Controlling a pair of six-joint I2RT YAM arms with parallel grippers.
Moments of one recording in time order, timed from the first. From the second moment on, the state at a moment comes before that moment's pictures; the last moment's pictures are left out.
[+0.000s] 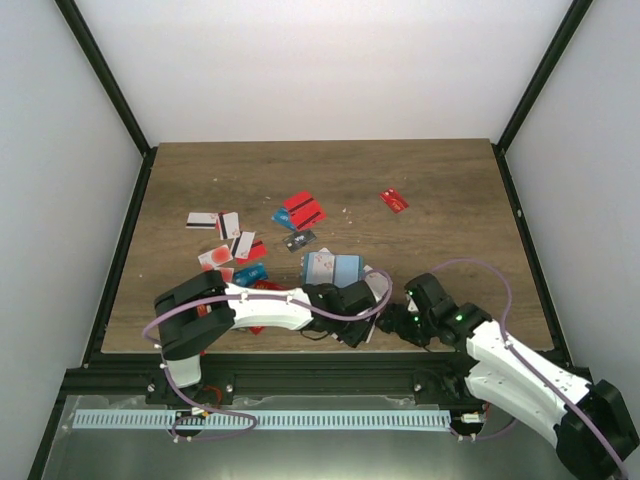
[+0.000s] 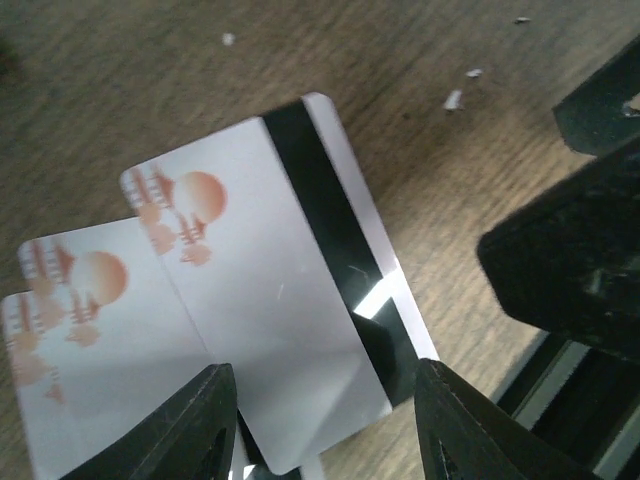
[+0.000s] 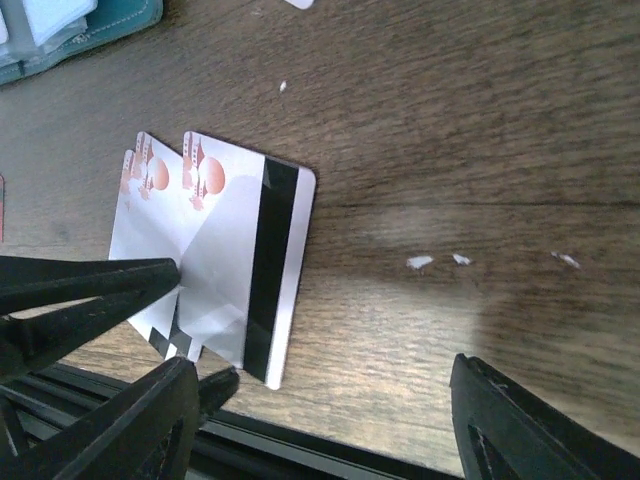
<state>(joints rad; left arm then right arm) -1.21 1.83 1.06 -0.33 0.05 -0.45 0.61 0.79 0.34 -0.60 -0.27 0.89</state>
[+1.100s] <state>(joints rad) -1.10 1.84 1.13 -0.25 0.02 -0.41 0.52 0.73 0.35 -0.67 -0.15 0.99</state>
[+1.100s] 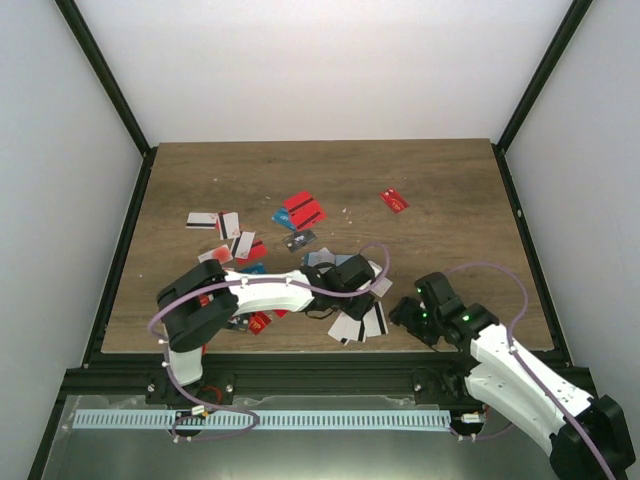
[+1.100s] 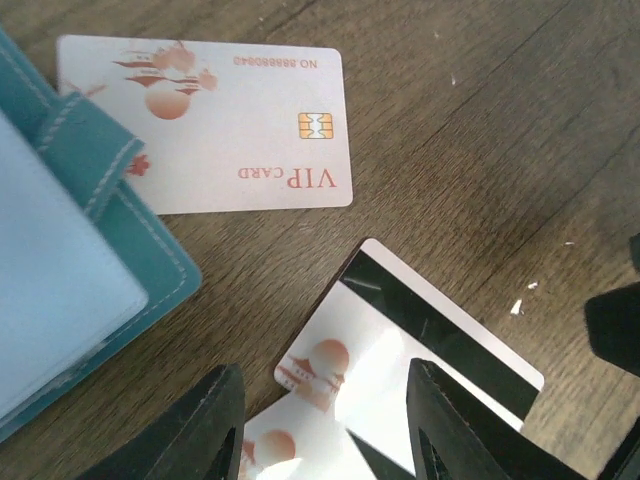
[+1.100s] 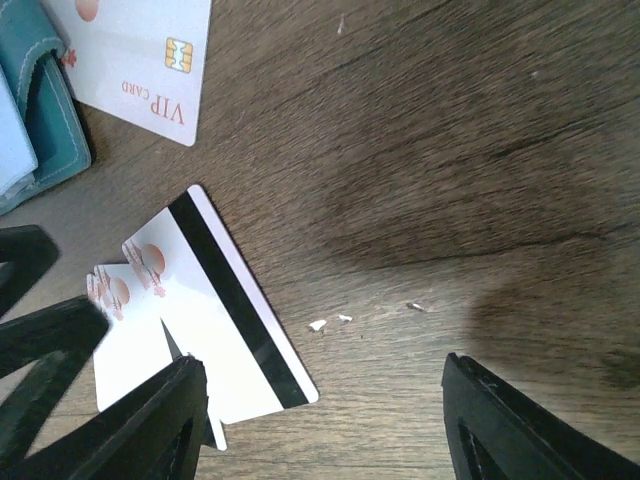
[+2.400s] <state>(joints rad) -1.16 1.96 1.16 -0.16 0.24 -0.43 0.49 0.81 0.41 -0.85 -0.37 0.98</state>
